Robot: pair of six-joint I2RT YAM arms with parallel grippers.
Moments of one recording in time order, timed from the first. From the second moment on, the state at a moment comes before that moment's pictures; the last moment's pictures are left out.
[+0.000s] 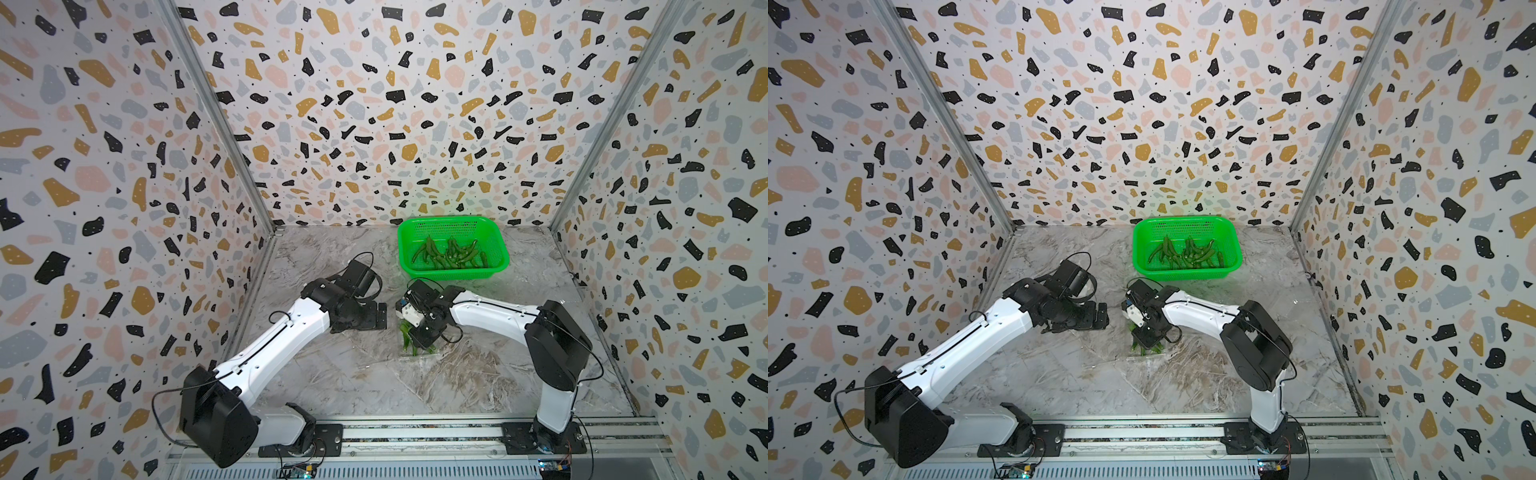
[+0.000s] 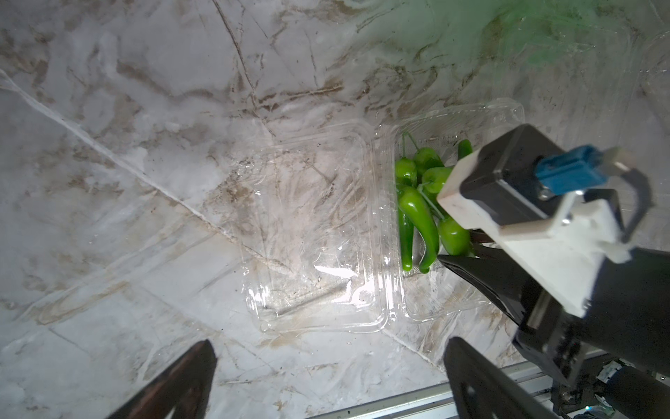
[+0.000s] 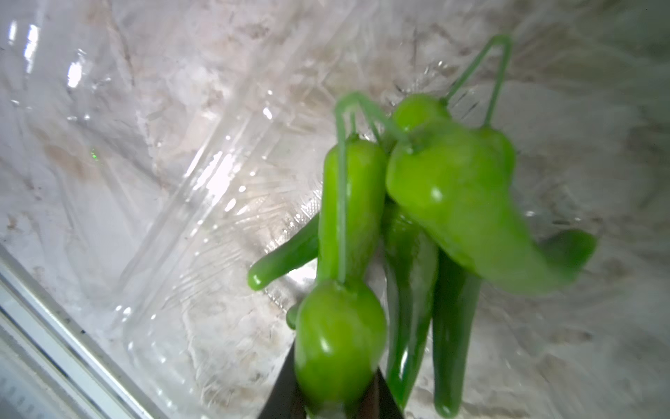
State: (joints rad) left arm -0.55 1.32 1.16 -1.03 0.05 -0.53; right arm 0.87 1.84 1.32 -0.79 -0.20 0.04
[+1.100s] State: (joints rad) left arm -0.54 1.41 1.21 -1.03 0.09 -0.49; right arm 0.31 2.40 2.17 -0.75 -0.16 0.13
